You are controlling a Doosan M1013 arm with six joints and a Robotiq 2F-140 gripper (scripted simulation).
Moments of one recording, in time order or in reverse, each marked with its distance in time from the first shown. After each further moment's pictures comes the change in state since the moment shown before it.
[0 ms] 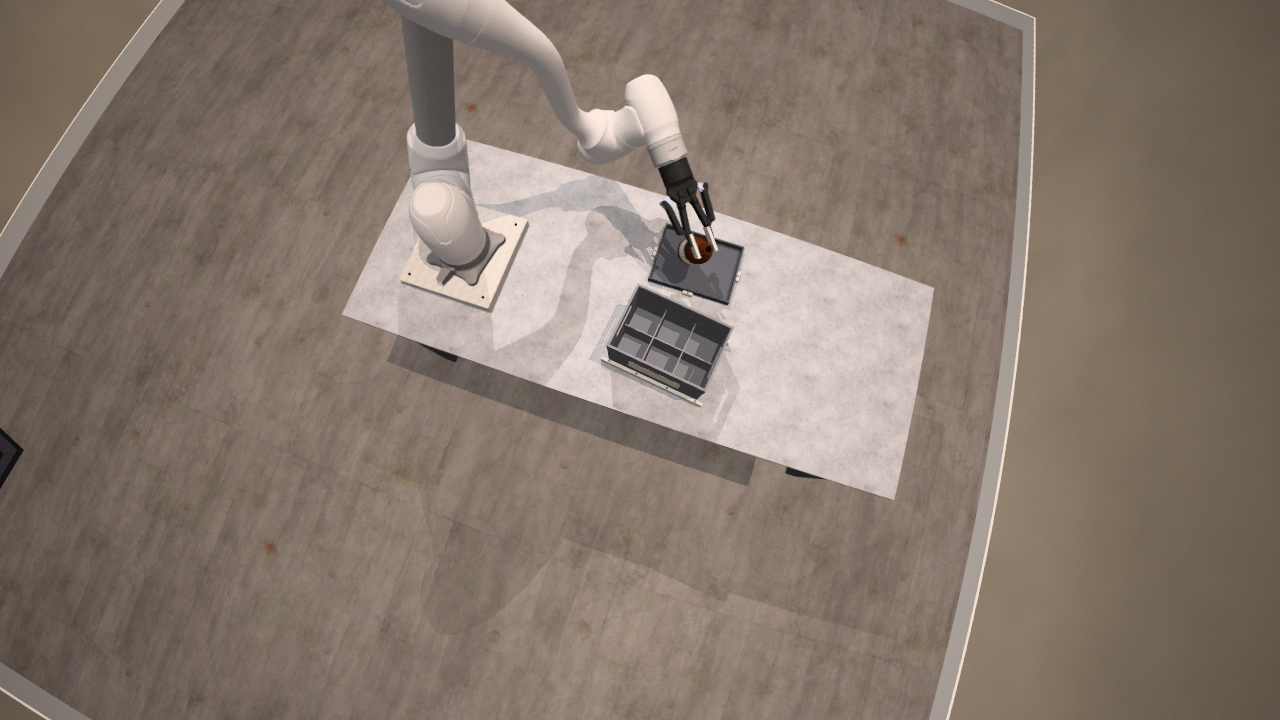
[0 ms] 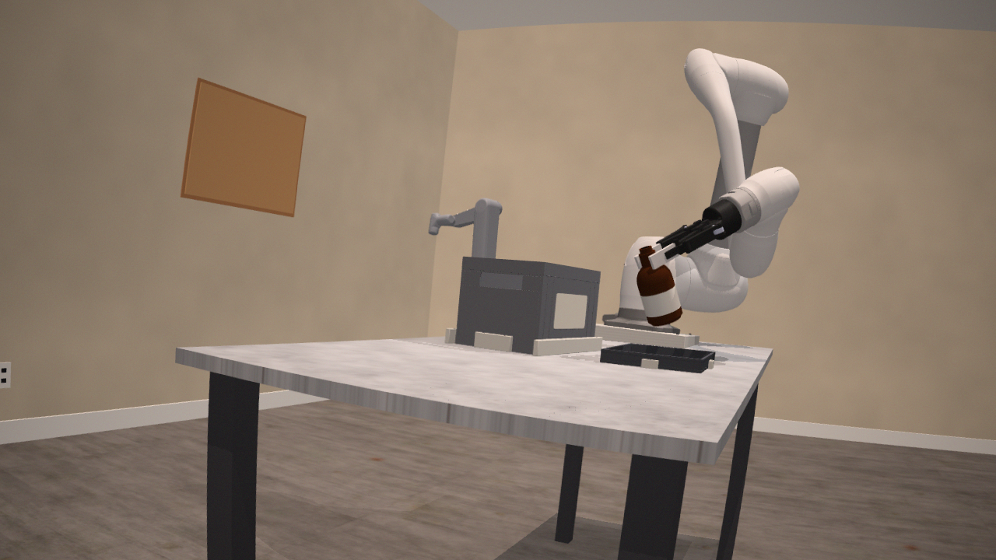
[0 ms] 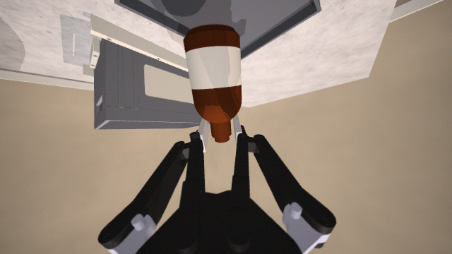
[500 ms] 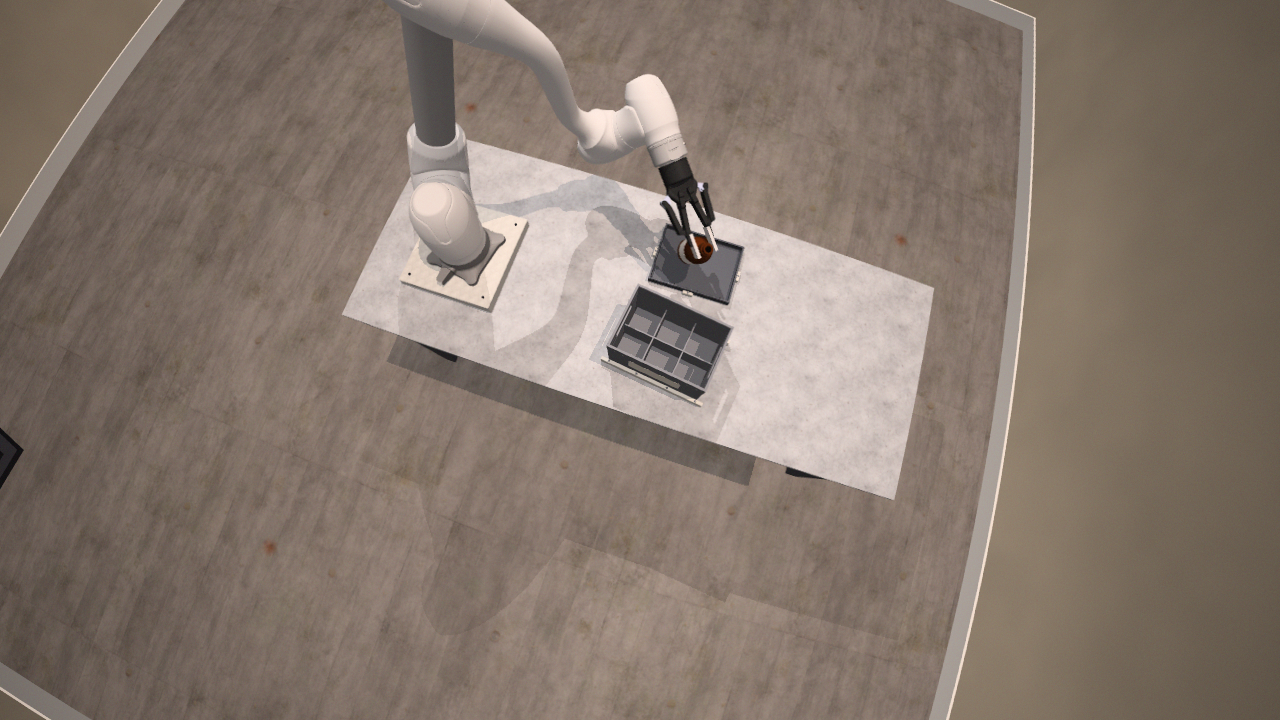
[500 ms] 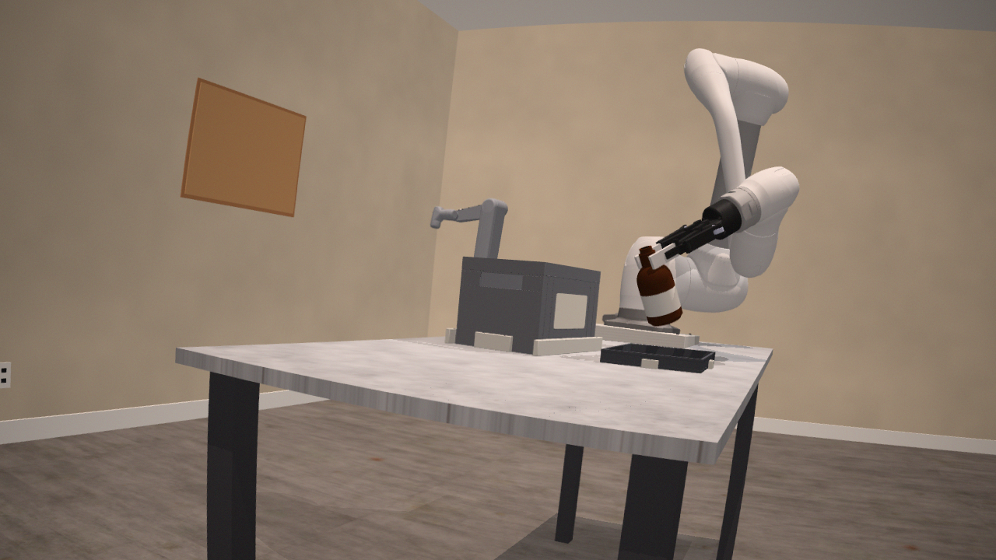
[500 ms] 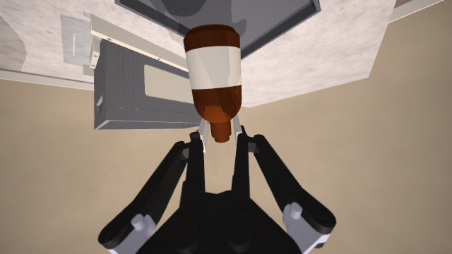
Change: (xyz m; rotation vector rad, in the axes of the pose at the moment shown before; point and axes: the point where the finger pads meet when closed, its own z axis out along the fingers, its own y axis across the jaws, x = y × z) arm 0.000 0.000 0.000 0.000 0.002 0.000
